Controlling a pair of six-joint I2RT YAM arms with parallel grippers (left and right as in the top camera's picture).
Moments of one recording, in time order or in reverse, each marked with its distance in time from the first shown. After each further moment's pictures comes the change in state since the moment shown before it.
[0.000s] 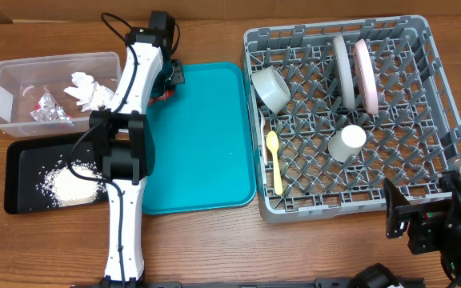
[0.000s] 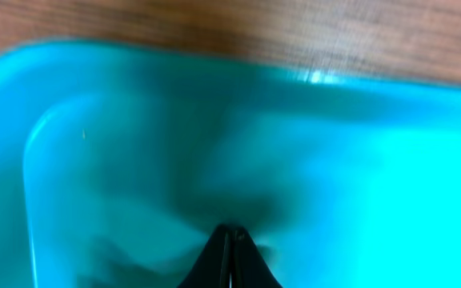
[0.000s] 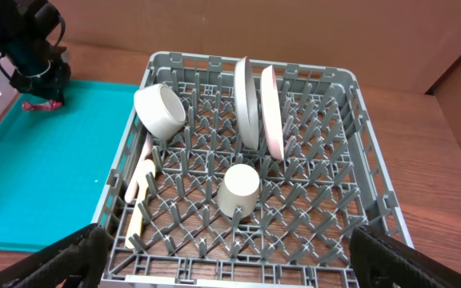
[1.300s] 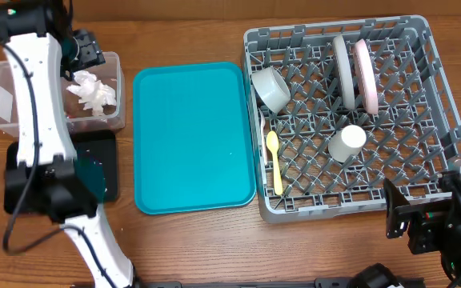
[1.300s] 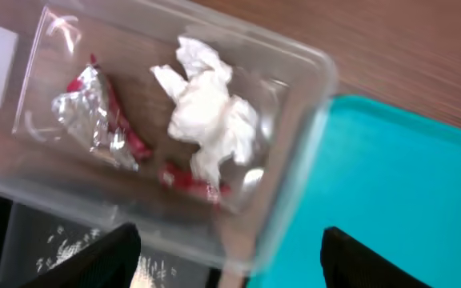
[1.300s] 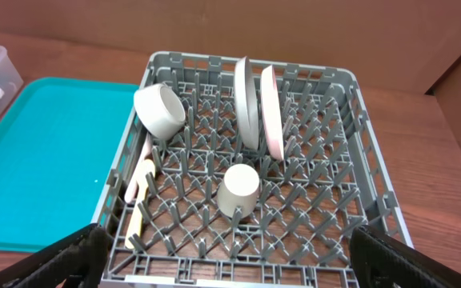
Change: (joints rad) left arm 0.287 -0.451 0.041 -0.265 -0.001 0.112; right arm 0.000 0.000 0.000 0.000 0.000 0.000
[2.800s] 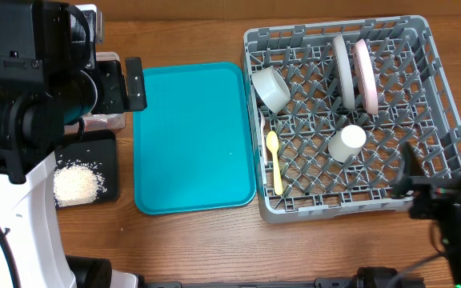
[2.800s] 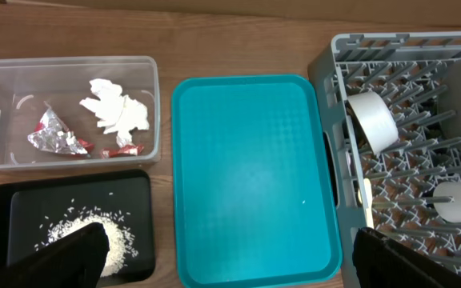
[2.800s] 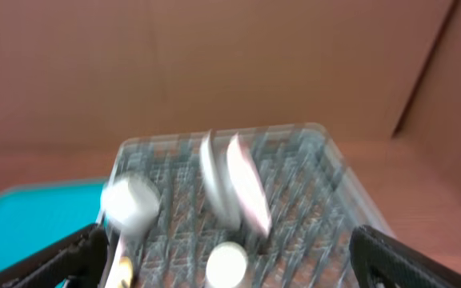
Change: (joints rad) left arm -0.294 -0.536 0.022 -0.235 0.072 0.054; right arm -0.539 -0.187 -0.399 0.522 -0.382 -0.100
